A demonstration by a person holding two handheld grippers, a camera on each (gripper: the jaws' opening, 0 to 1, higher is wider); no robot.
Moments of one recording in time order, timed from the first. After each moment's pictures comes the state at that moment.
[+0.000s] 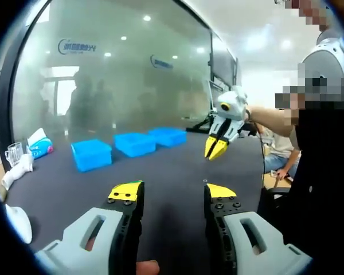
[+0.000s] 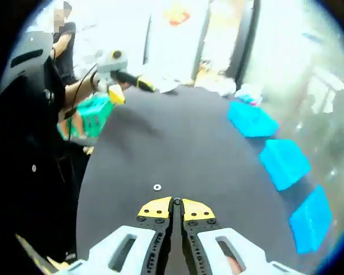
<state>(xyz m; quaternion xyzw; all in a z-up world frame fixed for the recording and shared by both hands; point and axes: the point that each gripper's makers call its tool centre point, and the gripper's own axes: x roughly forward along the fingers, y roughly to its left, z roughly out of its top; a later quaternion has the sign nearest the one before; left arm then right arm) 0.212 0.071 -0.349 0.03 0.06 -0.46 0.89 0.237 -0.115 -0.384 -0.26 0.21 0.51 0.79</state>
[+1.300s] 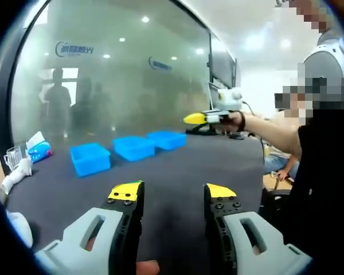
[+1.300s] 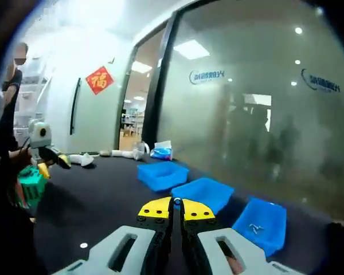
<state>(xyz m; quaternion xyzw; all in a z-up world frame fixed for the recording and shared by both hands) 0.215 0.068 -0.343 0.03 0.05 -0.45 0.89 0.362 -0.163 -0.296 -0.11 0.04 0.31 0.94</state>
